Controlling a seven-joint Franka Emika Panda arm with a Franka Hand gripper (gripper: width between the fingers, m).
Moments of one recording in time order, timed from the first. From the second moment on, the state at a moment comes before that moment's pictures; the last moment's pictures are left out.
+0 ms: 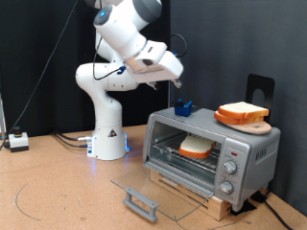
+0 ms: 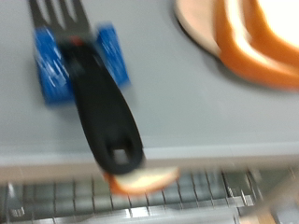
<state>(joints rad) -0.34 -0.60 0.14 -2.61 0.85 1.78 -1.60</state>
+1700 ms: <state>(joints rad) -0.51 -0.28 0.03 -2.47 0.58 1.89 -1.12</state>
